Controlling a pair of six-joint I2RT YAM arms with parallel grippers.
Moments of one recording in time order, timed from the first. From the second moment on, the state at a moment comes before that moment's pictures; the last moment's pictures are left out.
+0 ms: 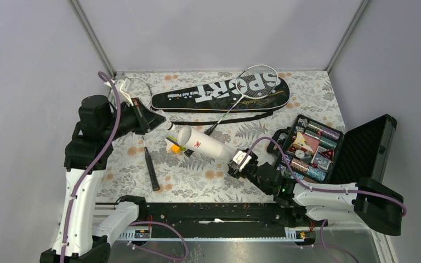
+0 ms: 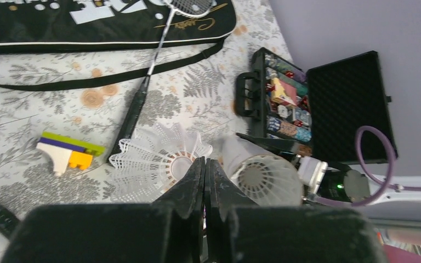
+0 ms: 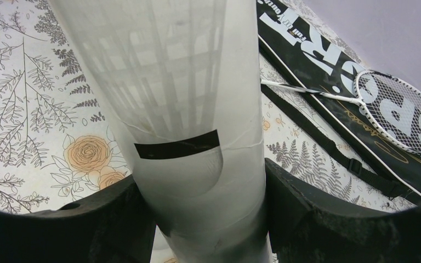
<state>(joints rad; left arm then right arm) -0.14 0.88 1.31 -0.82 0.53 -0.43 1.12 1.04 0.21 0.65 0.37 -0.30</state>
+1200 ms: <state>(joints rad) -0.27 0.85 1.22 -0.60 0.77 -0.62 1.12 1.02 0.21 0.63 0.38 -0.28</state>
